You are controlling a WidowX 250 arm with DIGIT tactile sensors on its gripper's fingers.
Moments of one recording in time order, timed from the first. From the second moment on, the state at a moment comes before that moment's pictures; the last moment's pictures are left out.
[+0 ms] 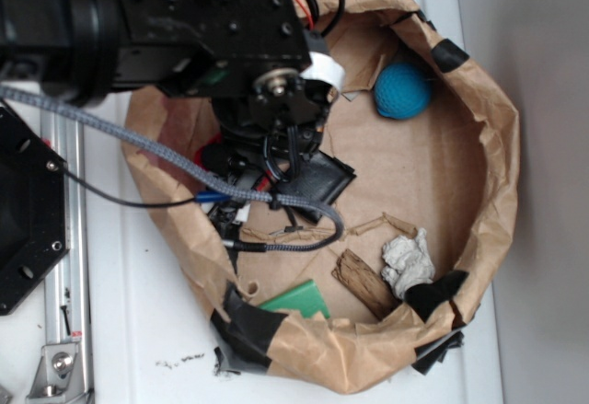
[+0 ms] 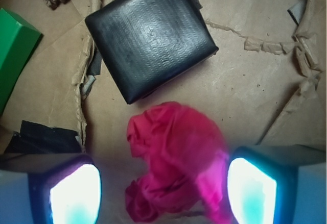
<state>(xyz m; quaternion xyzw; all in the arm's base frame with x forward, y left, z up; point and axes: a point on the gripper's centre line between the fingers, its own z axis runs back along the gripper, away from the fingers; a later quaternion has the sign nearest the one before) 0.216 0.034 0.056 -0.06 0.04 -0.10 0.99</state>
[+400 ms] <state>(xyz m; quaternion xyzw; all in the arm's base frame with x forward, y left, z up) 0.217 0.034 0.056 -0.06 0.04 -0.10 0.99</state>
